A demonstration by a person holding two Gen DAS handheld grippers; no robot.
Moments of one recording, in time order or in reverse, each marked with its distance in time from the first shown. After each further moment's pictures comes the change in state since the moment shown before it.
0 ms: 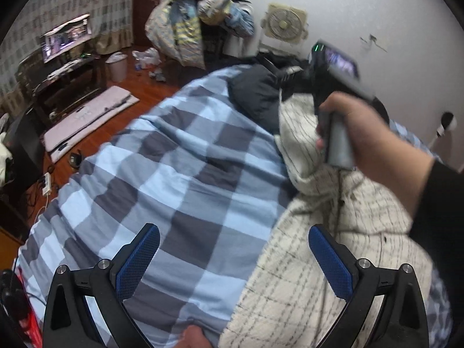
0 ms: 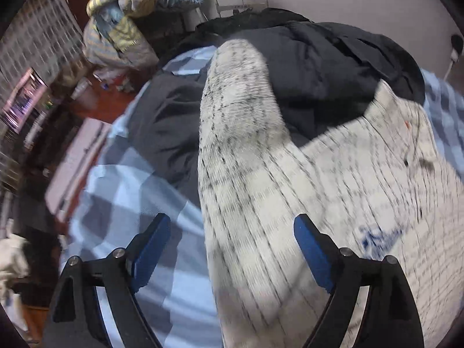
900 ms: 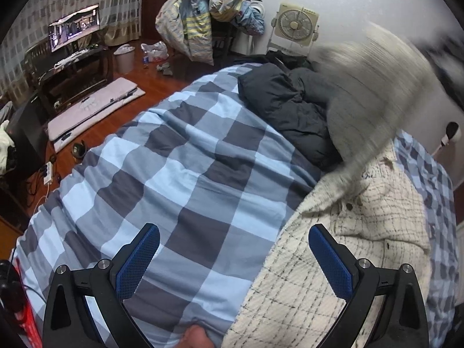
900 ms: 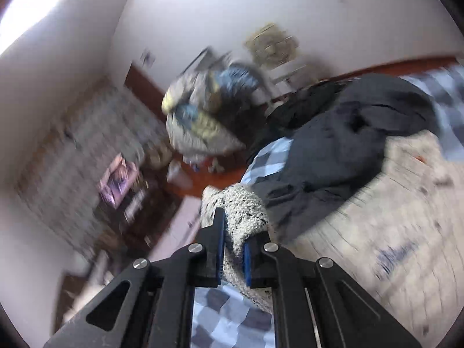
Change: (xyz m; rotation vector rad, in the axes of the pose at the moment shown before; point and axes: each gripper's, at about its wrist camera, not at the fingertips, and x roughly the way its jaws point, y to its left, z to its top) left arm 0.006 0.012 0.000 -0.037 0.016 0.011; right arm -0.276 -0.150 -0.068 0.290 -0.398 0.534
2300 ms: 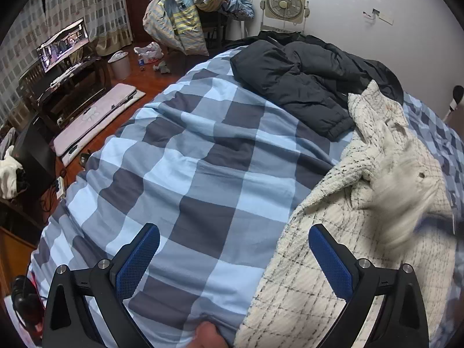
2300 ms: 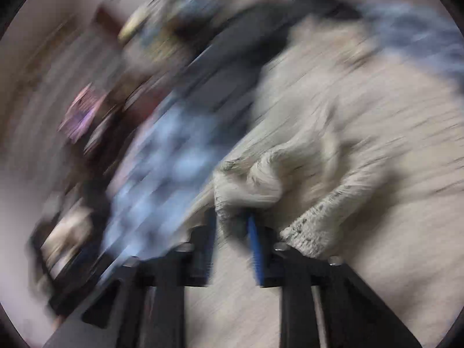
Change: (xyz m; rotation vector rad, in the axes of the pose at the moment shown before) left arm 0.019 -0.023 -0.018 0.132 0.062 0.079; right arm 0.032 -0.076 -0.193 -0.033 0.624 0.026
